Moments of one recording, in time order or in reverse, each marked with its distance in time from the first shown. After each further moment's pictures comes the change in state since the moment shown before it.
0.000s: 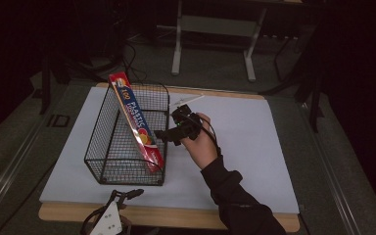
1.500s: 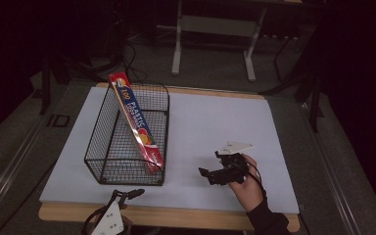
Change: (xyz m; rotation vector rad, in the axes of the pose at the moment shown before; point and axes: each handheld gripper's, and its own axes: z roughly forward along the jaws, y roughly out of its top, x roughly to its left) left arm -0.001 -0.001 0.002 0.009 0.002 -0.008; right arm -0.034 -0.155 -0.068 -0.030 -0.085 -0.038
